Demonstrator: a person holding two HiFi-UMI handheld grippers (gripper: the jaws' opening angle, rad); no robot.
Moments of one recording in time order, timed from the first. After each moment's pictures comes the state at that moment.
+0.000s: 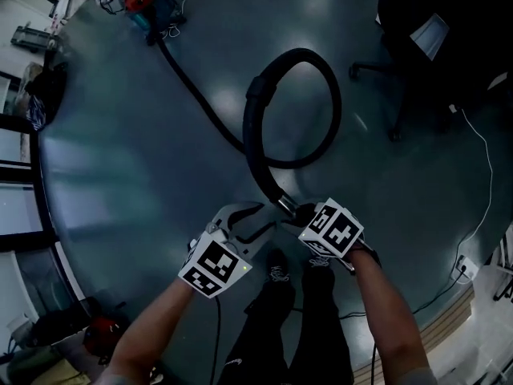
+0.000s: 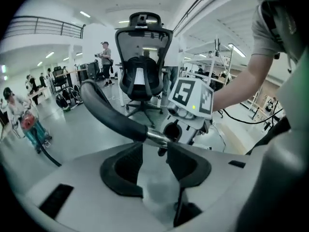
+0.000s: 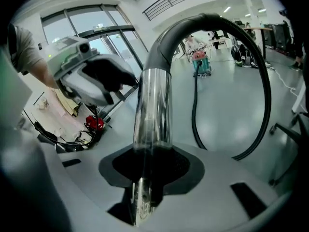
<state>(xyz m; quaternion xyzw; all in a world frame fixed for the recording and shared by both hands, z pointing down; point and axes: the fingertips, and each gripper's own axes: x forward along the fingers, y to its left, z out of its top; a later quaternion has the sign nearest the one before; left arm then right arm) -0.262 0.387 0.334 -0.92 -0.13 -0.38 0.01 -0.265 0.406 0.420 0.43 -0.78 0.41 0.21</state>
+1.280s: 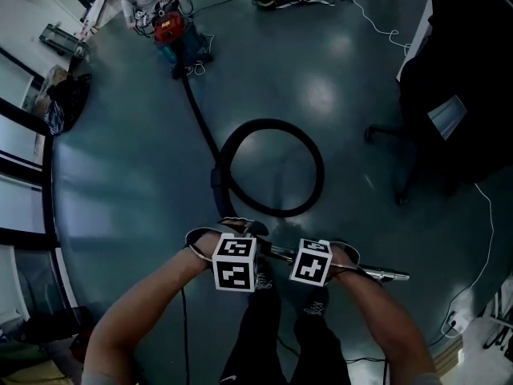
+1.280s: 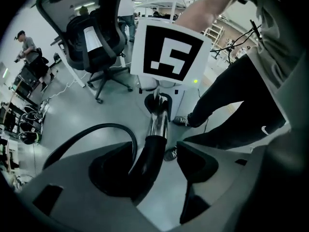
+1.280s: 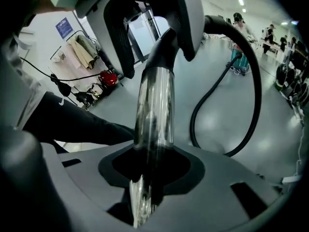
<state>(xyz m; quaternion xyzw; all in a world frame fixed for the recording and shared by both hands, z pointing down) -0.240 0.317 0.375 -0.70 -0.35 -0.59 0.21 -0.230 0.359 0.432 0.24 -0.80 0.32 0.44</state>
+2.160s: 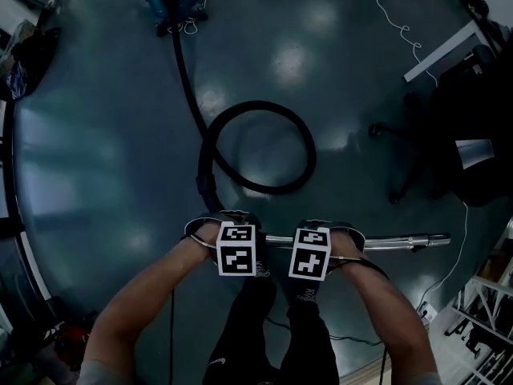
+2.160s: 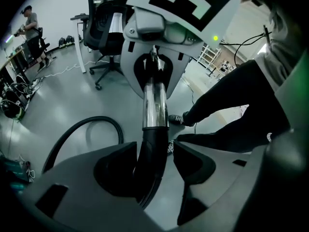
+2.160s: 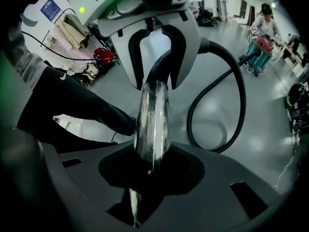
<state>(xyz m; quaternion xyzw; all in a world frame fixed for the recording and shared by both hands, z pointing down) -0.293 0.182 0.459 -0.72 -0.39 -0.56 0.10 -0.243 0.221 0.452 0.17 -0.74 0.32 0.57</state>
